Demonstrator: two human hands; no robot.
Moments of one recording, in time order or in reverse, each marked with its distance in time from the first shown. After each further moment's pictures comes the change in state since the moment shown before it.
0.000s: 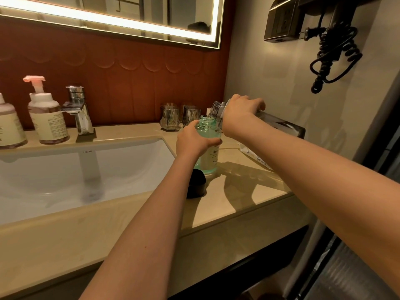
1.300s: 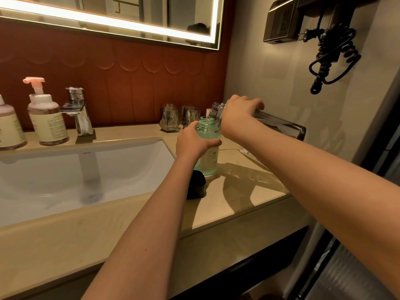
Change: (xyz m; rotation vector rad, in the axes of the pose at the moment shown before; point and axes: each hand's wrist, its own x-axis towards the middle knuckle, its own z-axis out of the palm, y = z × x) left_hand 0.001 -0.001 0.001 -0.031 -0.008 -0.006; right_hand 0.006 -0.005 0.005 -0.058 0.033 0.030
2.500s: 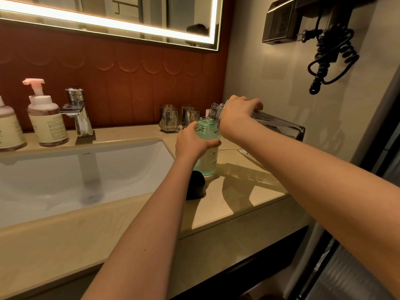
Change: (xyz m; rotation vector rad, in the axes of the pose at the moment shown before) left_hand 0.001 -0.001 0.001 -0.006 0.003 -0.001; right_hand 0.007 -0.004 0.004 -0.014 0.022 0.015
